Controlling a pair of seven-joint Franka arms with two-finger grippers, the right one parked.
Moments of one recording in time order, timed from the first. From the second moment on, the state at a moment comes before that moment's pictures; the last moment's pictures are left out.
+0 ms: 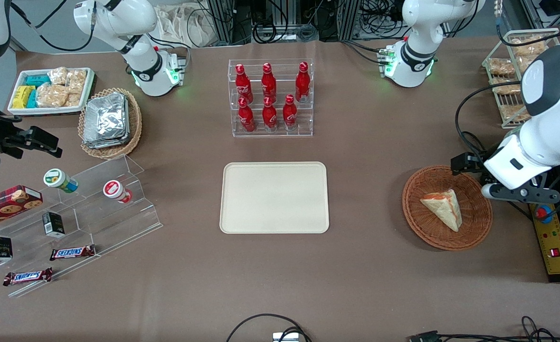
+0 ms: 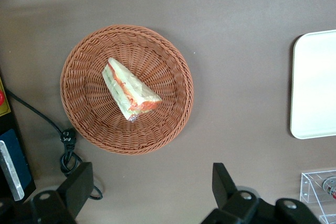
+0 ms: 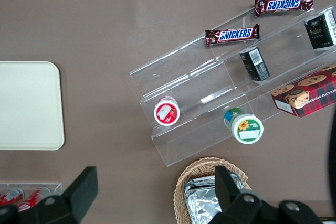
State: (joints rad) arm 0.21 0.21 -0.35 -1.55 0.06 1.64 -0.01
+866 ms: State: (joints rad) arm 0.22 0.27 -0.34 -1.60 0.06 1.71 -0.24
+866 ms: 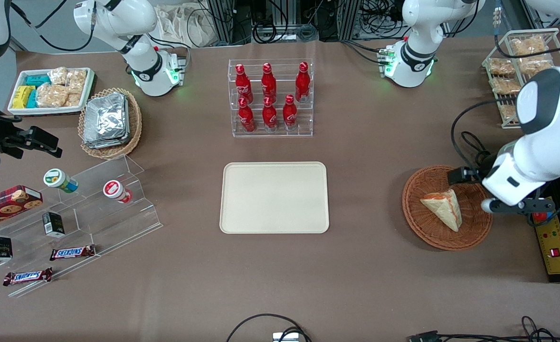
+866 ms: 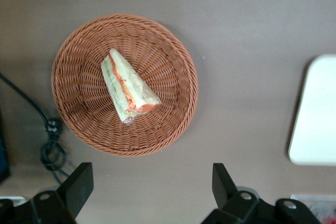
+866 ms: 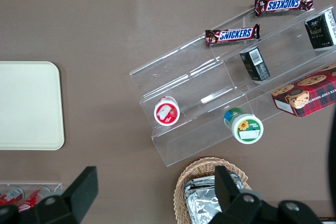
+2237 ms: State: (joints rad) arm 0.33 0.32 -0.33 -2.12 0.10 2.43 -0.72
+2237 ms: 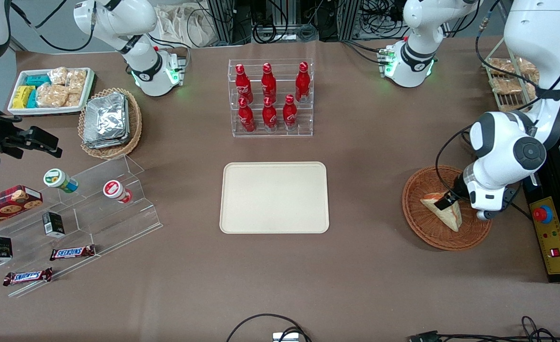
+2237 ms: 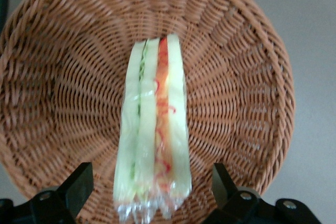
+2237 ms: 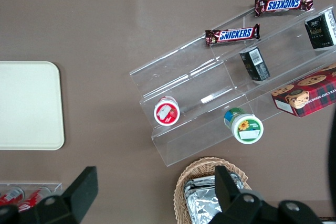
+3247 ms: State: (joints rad) arm 0.33 0.30 -0.38 -1.96 0.13 2.18 -0.74
